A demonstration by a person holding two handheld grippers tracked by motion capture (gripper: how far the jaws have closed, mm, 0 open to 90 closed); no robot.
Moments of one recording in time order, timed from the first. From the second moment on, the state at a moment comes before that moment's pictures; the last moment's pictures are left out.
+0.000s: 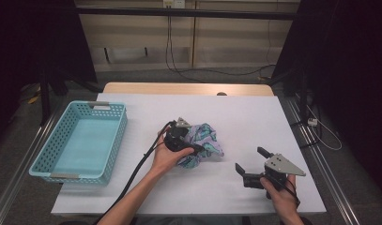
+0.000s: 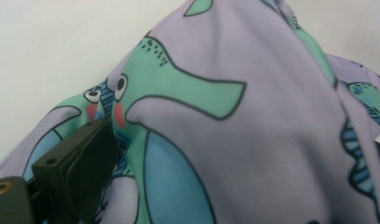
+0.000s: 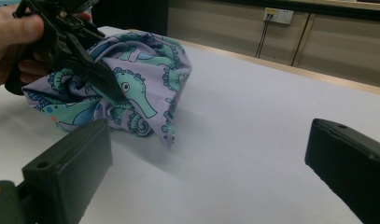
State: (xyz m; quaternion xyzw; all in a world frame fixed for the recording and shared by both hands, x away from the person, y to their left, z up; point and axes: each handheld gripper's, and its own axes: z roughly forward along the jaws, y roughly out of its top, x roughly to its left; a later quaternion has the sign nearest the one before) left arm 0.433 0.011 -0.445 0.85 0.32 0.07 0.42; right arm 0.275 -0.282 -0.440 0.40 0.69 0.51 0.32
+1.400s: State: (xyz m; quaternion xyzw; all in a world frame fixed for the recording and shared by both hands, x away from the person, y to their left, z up) left arm 0.367 0.098 -0.416 0.79 0.31 0.15 0.50; right arm 0.280 -0.275 -0.441 0.40 0.69 0.51 0.32
